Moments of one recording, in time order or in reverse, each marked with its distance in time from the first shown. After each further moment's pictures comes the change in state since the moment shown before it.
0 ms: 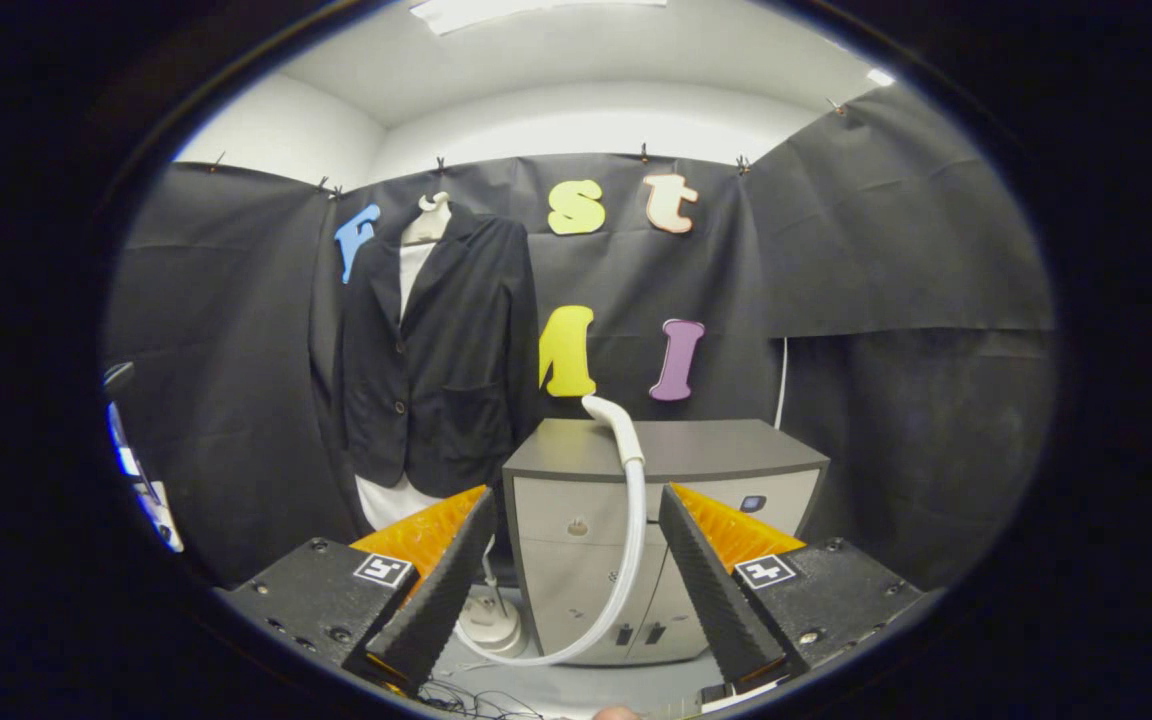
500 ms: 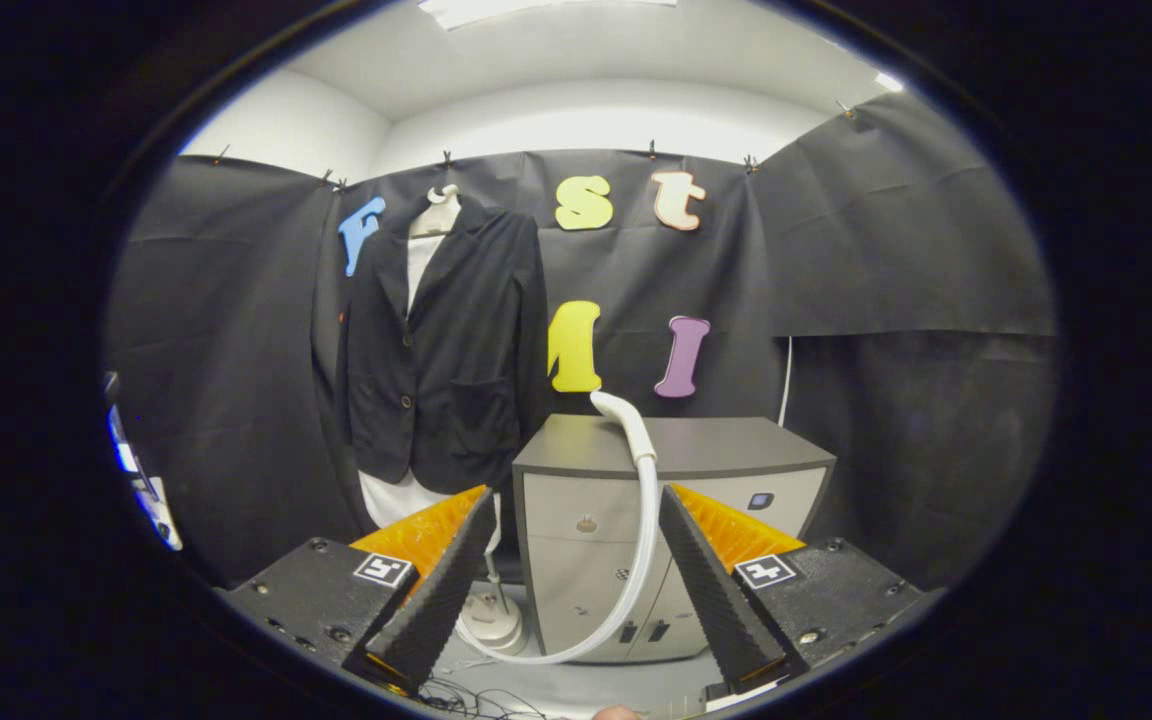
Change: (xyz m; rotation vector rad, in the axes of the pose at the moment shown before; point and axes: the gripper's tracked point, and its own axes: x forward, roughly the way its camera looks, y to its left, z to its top) arm 0.008 0.019 0.005 -0.001 0.006 -0.008
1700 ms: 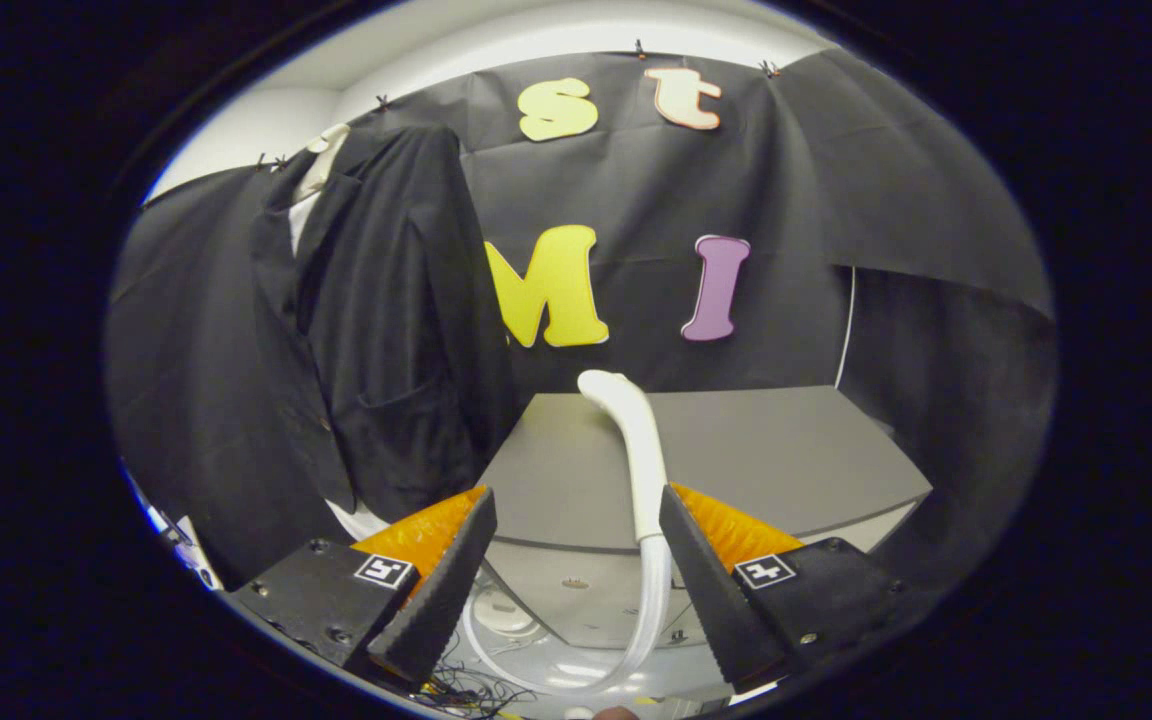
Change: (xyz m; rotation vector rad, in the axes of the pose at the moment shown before) arm 0.258 -0.070 0.033 0.111 0.323 0.088
